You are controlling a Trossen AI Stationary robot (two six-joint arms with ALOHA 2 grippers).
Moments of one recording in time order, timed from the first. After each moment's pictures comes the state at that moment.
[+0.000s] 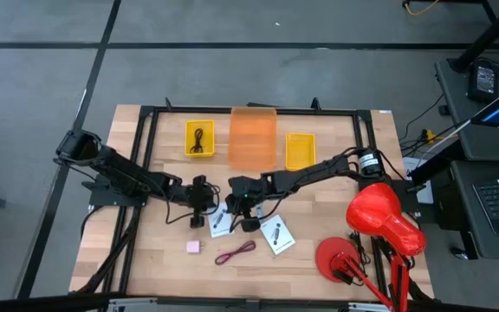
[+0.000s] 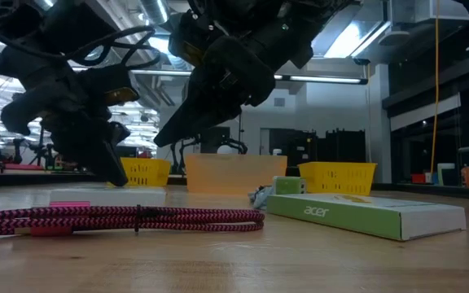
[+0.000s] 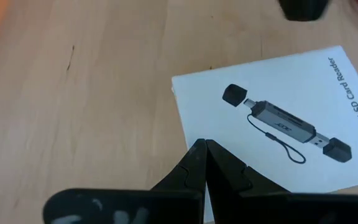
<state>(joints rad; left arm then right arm) -0.22 1.42 0.42 0.09 -0.16 -0.28 0.12 2.10 1.44 -0.09 -0.16 -0.19</state>
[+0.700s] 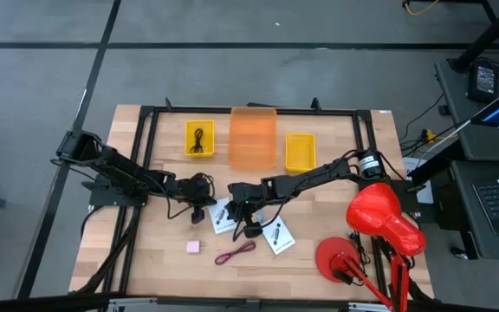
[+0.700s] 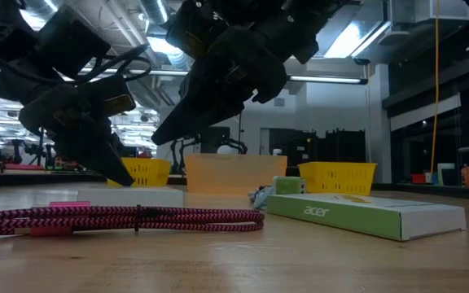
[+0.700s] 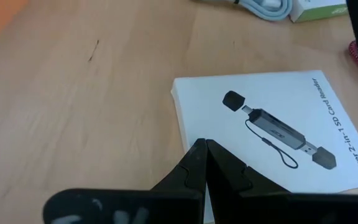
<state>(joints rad) -0.16 1.42 0.27 0.39 -0.11 -0.38 0.15 2.10 1.44 -0.10 -0.16 -0.22</state>
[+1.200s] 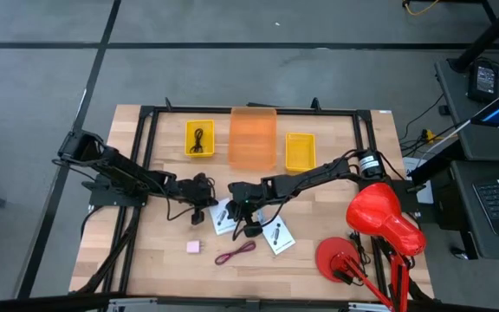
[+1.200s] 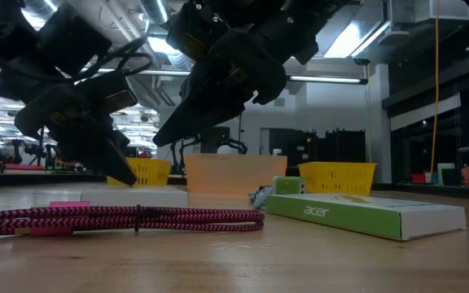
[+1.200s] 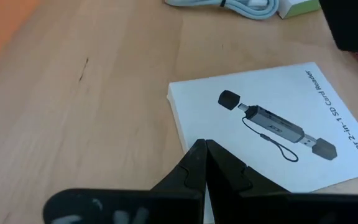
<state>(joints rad) -0.17 1.42 0.29 0.43 -0.12 -0.29 0.15 2.10 1.44 -0.10 -0.16 -0.22</state>
